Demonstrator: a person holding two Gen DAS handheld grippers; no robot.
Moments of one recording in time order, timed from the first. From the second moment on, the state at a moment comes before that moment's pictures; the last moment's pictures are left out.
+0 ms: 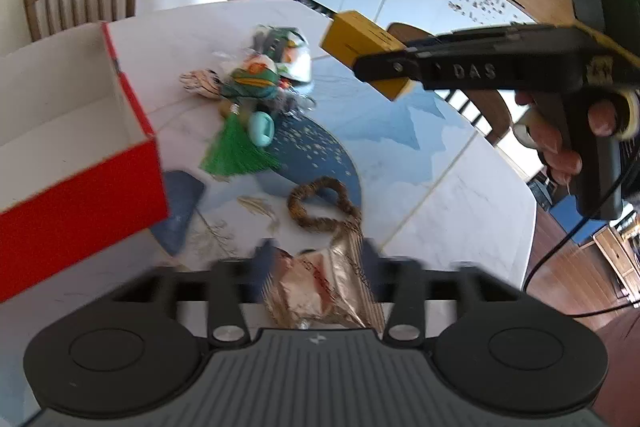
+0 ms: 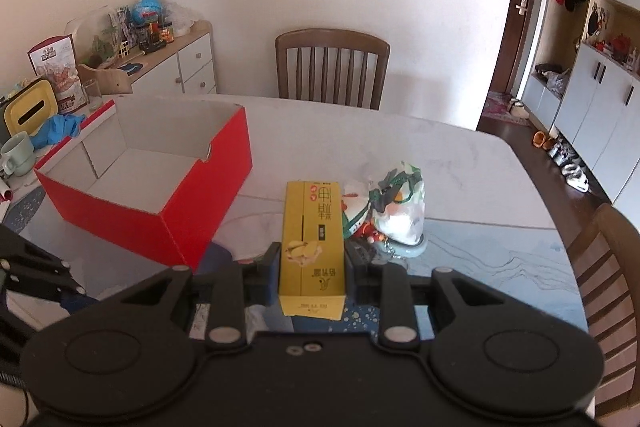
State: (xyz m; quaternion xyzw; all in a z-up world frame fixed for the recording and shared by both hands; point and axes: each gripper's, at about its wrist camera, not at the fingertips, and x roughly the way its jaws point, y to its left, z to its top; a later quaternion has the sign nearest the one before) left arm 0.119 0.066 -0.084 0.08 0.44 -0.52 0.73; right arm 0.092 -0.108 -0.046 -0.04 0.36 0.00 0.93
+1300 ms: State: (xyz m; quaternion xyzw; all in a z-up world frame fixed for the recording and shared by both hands) left arm 0.076 0.003 -0.138 0.16 0.45 -0.36 0.80; right arm 0.087 -0.158 -0.065 -0.04 0.39 0.06 0.92
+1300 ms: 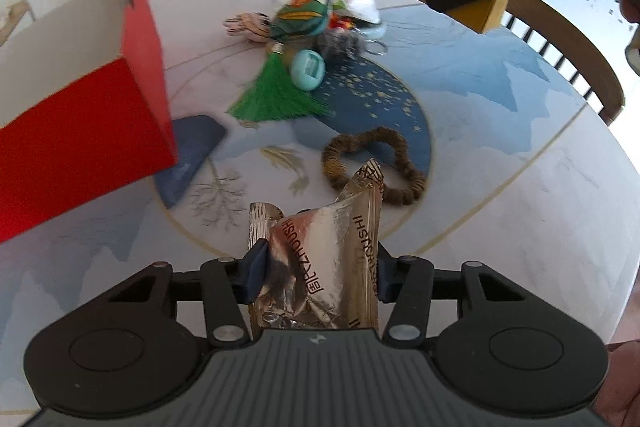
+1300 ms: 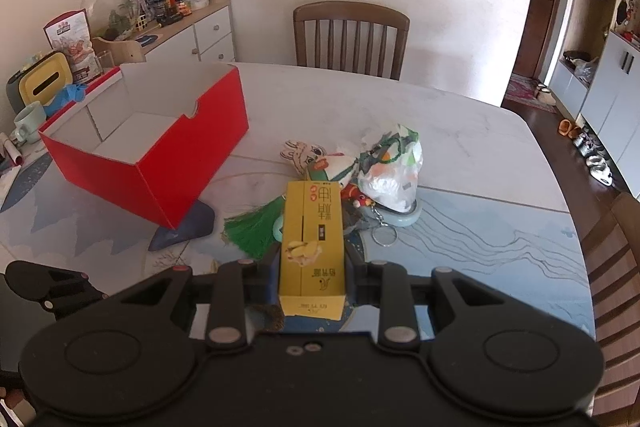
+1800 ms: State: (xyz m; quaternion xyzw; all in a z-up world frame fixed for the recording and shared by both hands) left arm 0.120 0.055 -0.075 0.08 0.43 -0.36 0.82; right arm 0.110 -0.125 -0.045 -0.05 0.38 0.10 0.92
